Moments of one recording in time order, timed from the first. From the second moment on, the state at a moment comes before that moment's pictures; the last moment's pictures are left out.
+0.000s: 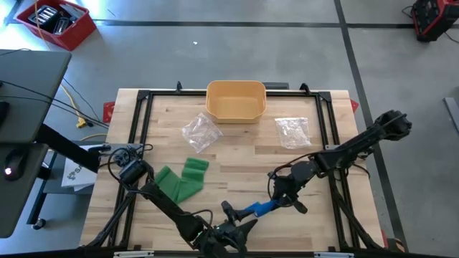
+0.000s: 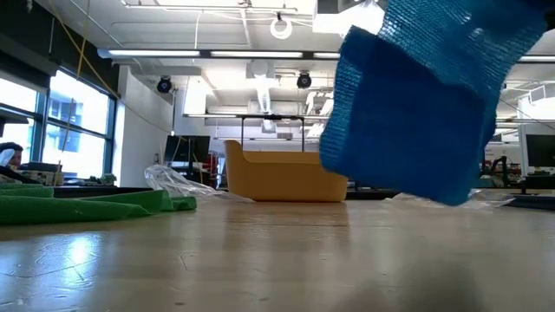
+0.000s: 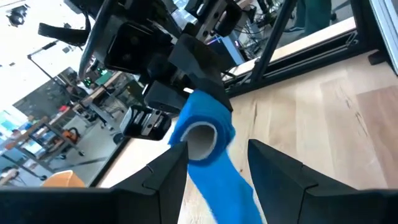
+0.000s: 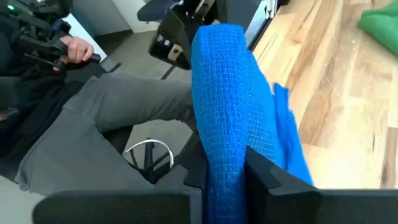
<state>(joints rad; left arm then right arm) -0.70 2.26 1.70 0.23 -1.19 0.26 0.43 1.28 0.59 0.28 -0.31 0.31</state>
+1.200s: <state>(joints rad) -0.64 2.26 1.69 0.17 -1.09 -0.21 0.43 1.26 0.59 0.21 -0.18 0.27</state>
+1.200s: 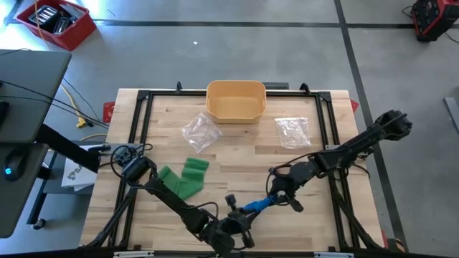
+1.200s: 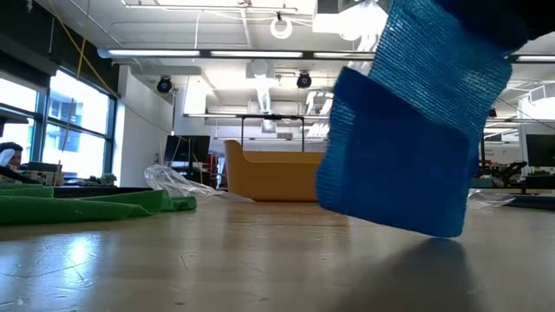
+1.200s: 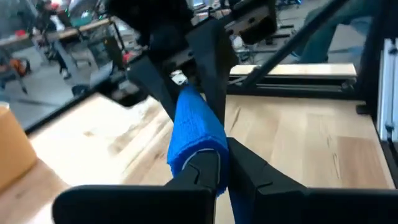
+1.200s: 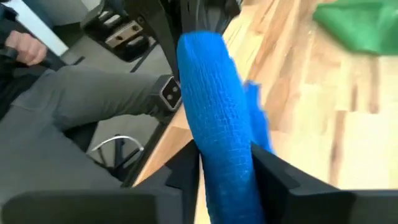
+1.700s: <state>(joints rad) -0.72 2.09 1.69 -0.57 -1.33 -0.82 0.54 1.01 0.59 -0.12 0.21 0.33</state>
